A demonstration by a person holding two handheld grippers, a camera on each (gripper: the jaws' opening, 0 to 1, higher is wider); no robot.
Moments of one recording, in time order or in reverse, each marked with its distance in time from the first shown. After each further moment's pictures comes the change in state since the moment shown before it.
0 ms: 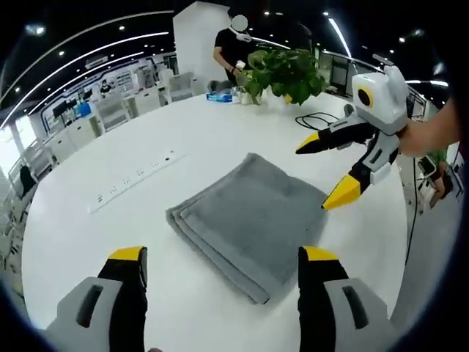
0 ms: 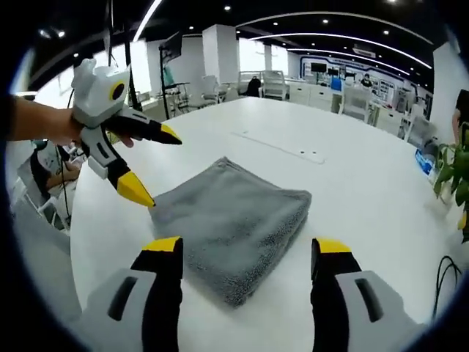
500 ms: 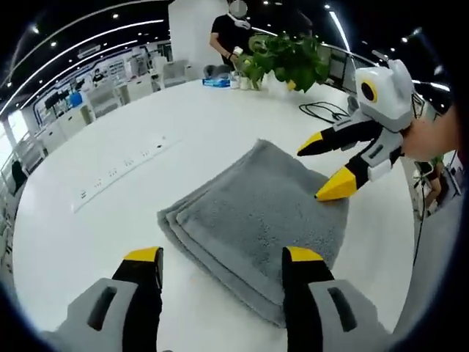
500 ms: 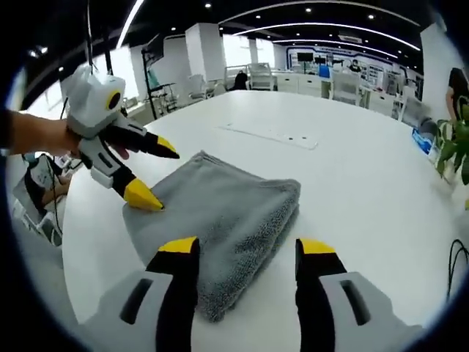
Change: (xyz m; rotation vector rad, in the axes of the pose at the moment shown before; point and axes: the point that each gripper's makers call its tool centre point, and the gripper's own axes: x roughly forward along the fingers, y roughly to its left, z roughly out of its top) left arm 0.042 0.009 -0.001 -0.013 0.051 -0.037; right arm 0.029 -0.026 -0.016 0.081 0.035 -0.026
